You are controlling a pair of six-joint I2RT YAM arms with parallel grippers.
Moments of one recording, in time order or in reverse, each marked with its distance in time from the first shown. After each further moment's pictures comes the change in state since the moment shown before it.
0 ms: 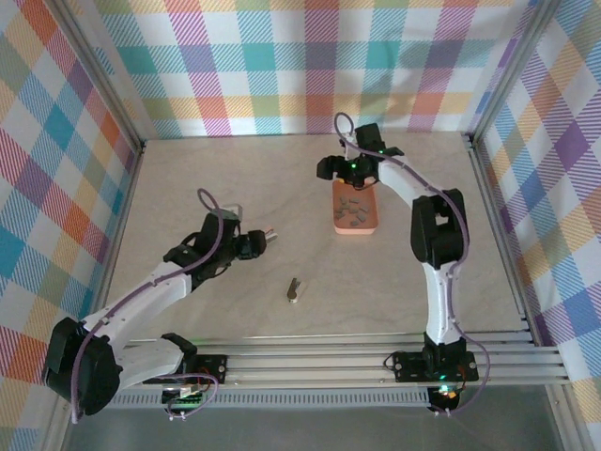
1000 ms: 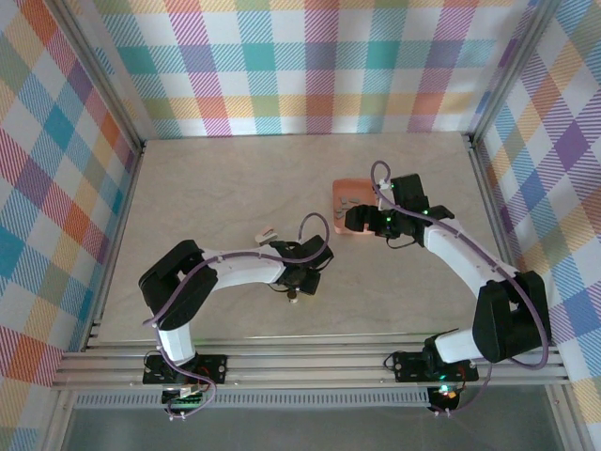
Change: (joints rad) left arm -0.426 0.676 0.342 -0.179 -0.063 -0.080; right arm 0.000 -0.770 -0.830 0.067 0.043 0.060
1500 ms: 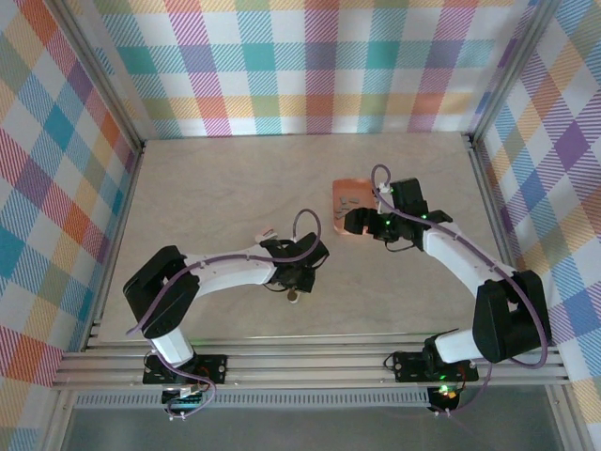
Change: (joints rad) left arm -0.001 -0.100 -0.022 -0.035 0.014 -0.049; right arm 0.006 -0.001 -0.056 0.063 -0.024 0.039
